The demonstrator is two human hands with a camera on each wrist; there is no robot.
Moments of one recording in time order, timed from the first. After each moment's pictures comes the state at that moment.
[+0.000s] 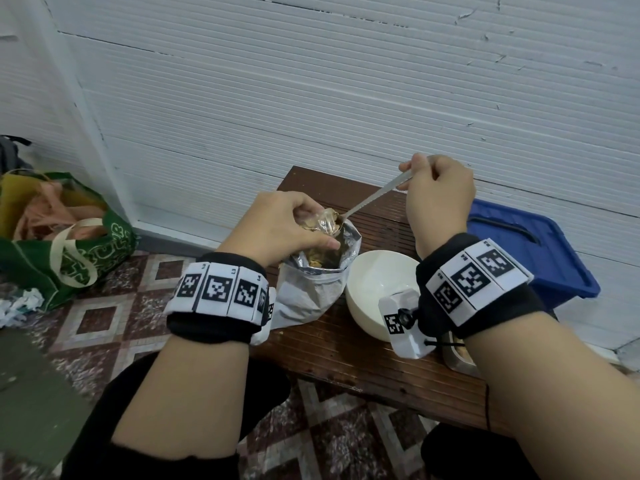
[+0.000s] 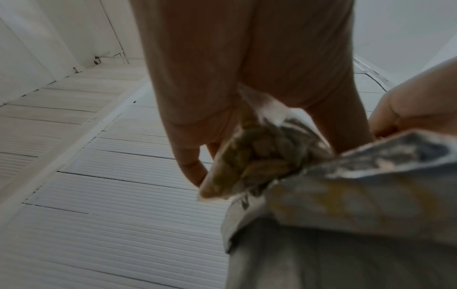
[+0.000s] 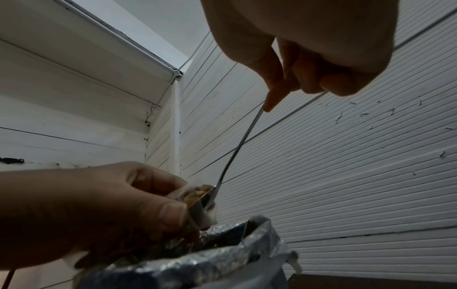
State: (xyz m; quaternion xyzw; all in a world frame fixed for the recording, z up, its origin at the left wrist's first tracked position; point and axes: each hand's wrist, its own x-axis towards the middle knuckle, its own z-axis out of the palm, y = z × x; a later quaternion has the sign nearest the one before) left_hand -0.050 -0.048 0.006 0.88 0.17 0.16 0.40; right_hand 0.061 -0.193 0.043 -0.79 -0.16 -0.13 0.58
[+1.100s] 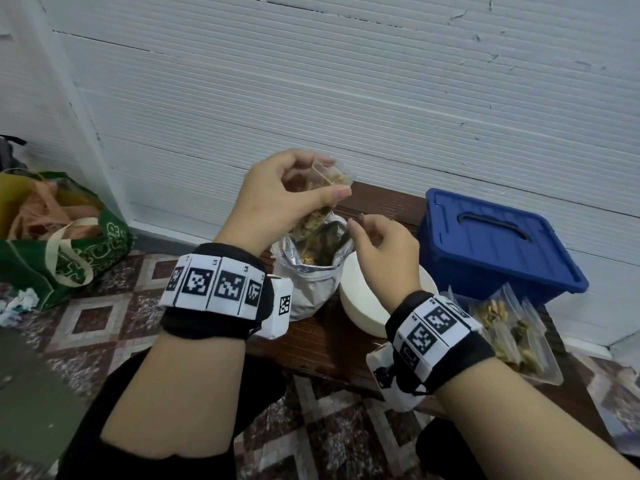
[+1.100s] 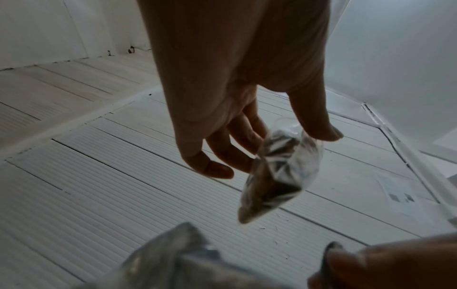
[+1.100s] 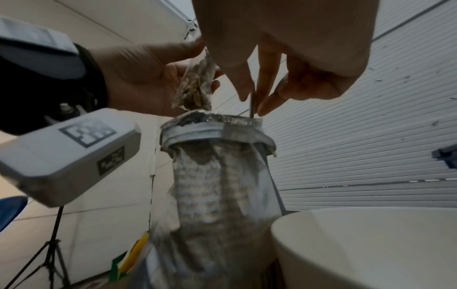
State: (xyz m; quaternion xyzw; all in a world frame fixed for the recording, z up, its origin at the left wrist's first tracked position) left_hand -0.057 -0.068 0.035 0.76 0.12 0.29 0.57; right_hand 0.025 -0.205 -0.019 -0.83 -0.29 -0.09 0.46
